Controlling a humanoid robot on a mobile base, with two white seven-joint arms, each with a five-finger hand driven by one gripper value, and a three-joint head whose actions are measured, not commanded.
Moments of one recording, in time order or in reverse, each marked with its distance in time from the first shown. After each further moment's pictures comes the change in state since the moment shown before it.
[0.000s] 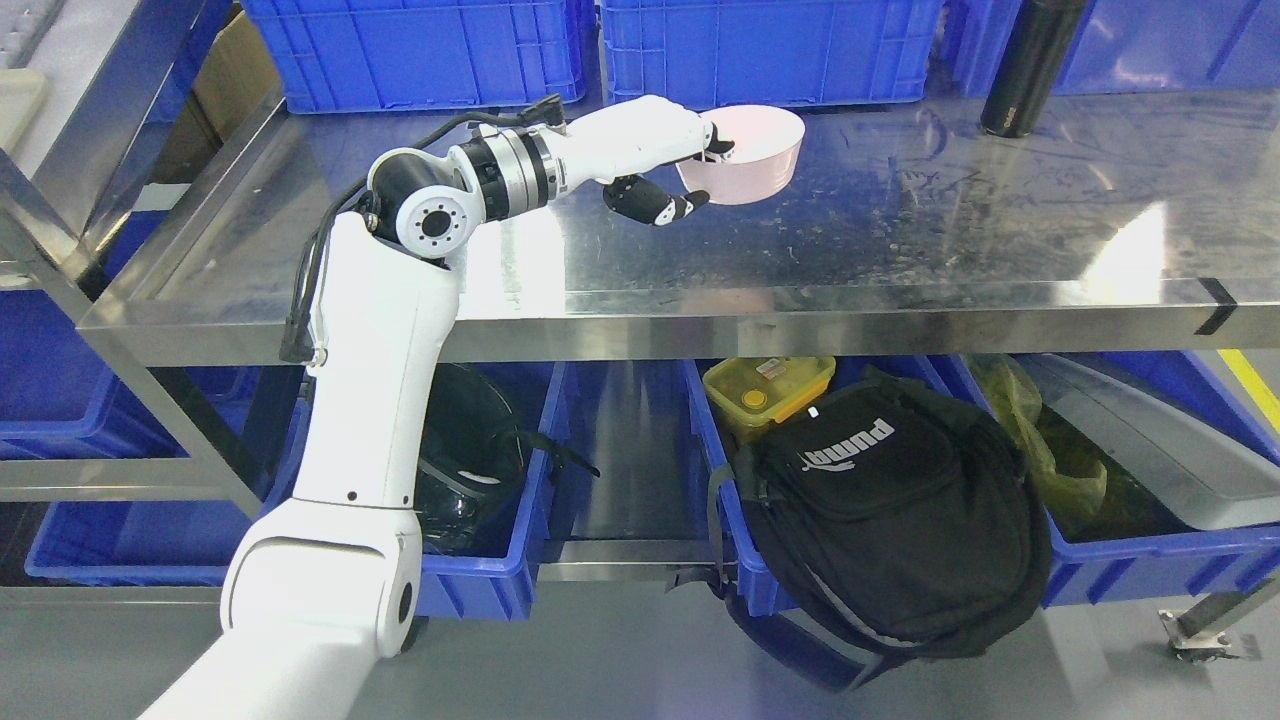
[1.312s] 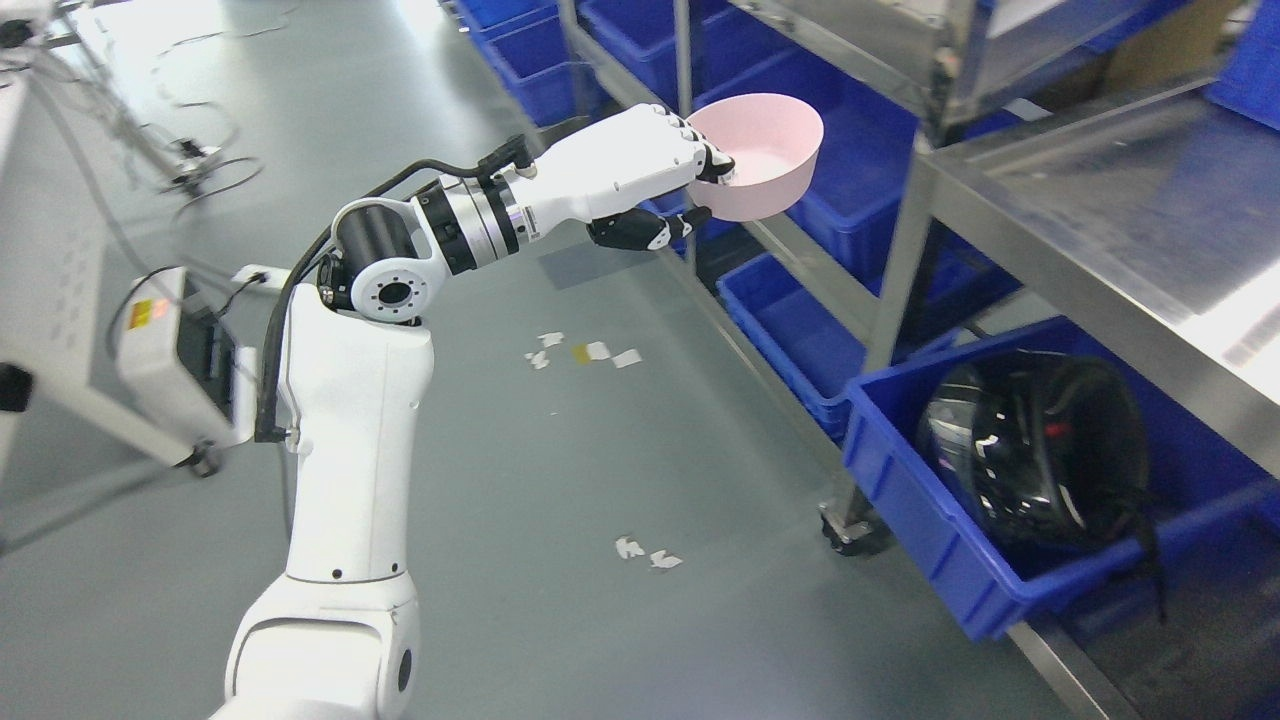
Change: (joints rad) left arm 0.163 -0.002 0.047 -0.242 0.072 -0.121 0.000; right arm 0.000 0.000 0.000 0.000 0.000 0.005 -0.001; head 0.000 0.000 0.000
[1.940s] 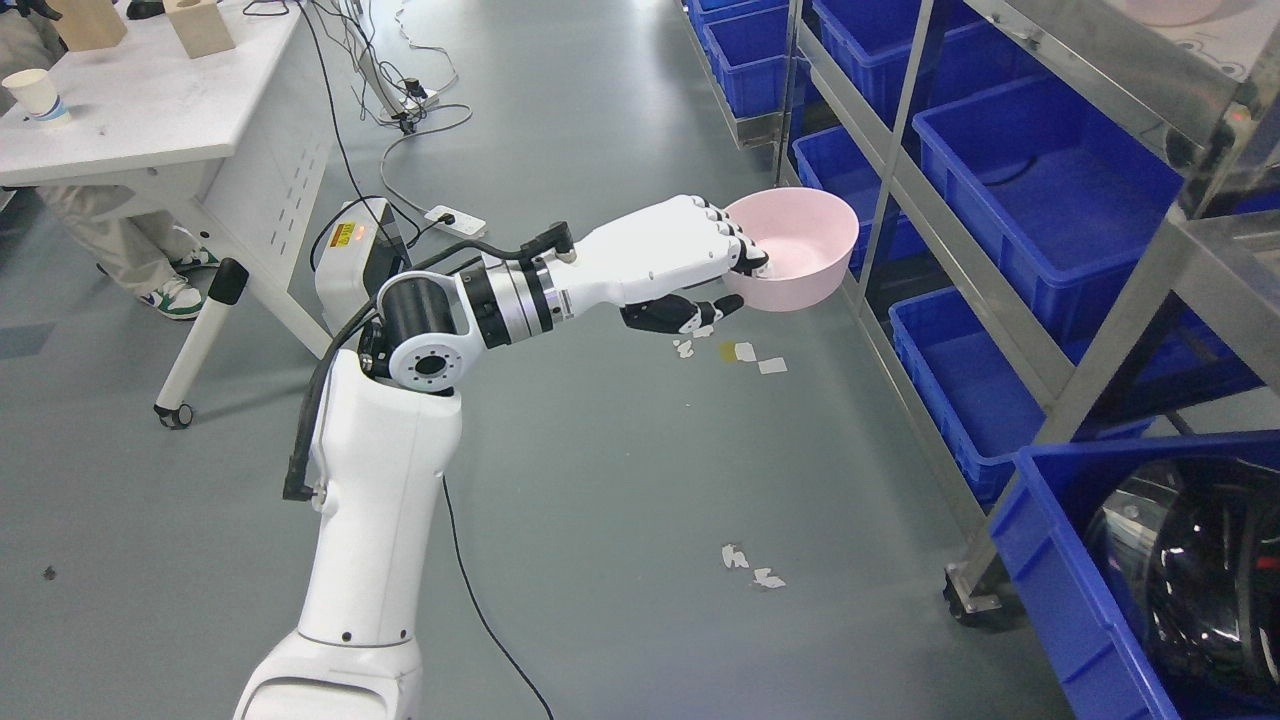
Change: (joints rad) left arm 0.129 0.000 -0.080 -0.062 0.030 -0.001 0.015; right arm 0.000 0.000 0.000 0.000 0.000 -0.005 0.001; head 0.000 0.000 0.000
